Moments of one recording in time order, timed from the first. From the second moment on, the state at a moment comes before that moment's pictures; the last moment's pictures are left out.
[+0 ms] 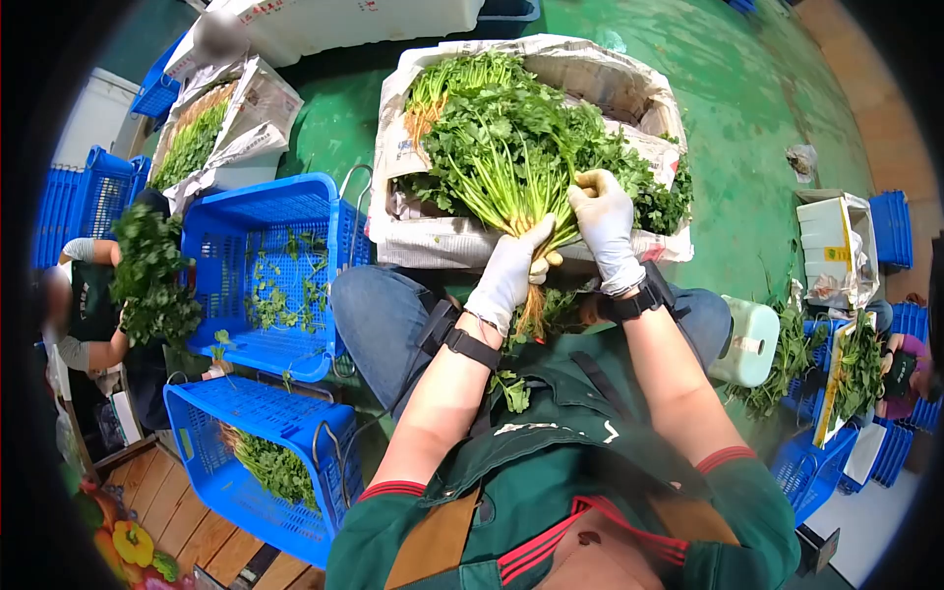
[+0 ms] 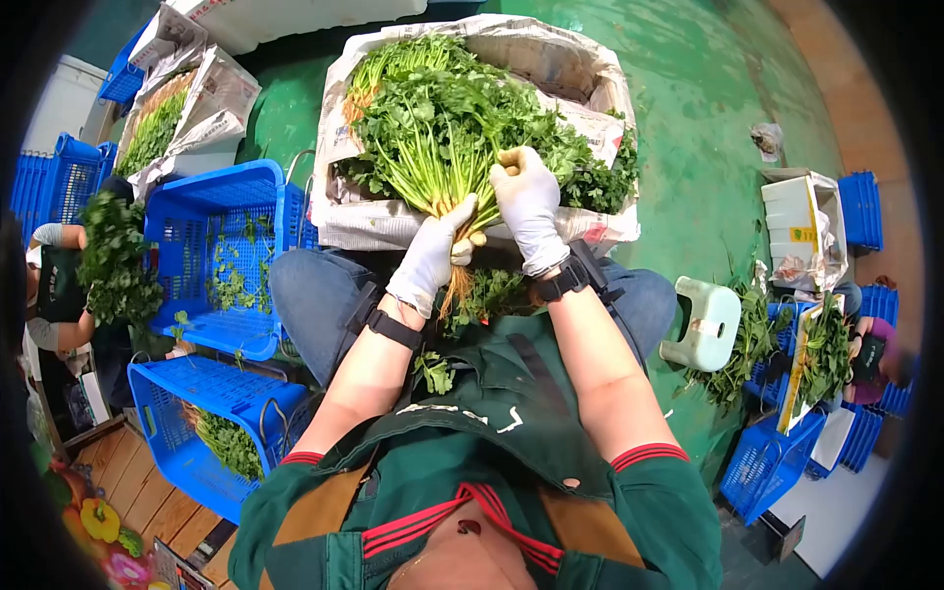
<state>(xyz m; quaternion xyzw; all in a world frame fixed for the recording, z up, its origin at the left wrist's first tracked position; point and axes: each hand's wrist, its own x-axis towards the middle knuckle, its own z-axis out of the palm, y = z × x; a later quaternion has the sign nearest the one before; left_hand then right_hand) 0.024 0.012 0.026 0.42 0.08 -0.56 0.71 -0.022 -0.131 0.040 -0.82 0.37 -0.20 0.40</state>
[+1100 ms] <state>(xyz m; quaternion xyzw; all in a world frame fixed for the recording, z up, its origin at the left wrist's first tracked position) 0.021 0.007 0.025 0.45 0.09 -0.52 0.72 0.005 -0.147 0.032 -0.73 0.38 -0.13 0.56</state>
